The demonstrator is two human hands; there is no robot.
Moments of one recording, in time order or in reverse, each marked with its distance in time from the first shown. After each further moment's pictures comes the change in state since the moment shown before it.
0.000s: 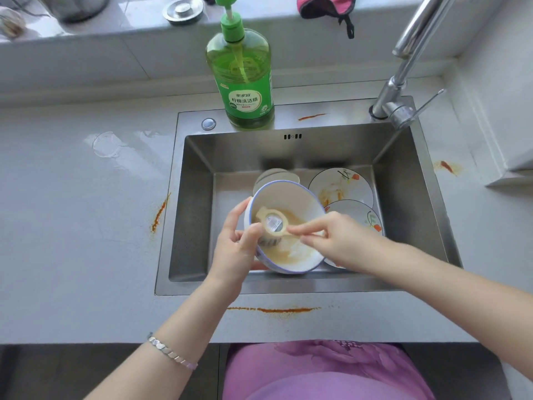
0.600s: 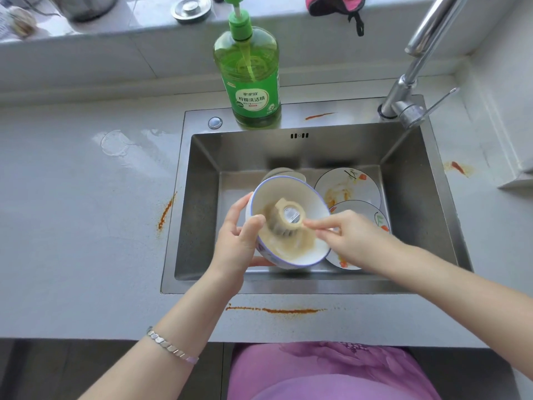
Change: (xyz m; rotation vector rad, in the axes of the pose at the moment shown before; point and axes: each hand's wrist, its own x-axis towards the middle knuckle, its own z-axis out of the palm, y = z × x) left_hand 0.003 0.012 -0.002 0.019 0.003 -0.024; right_hand 0.003 0.005 -0.002 0.030 0.048 0.040
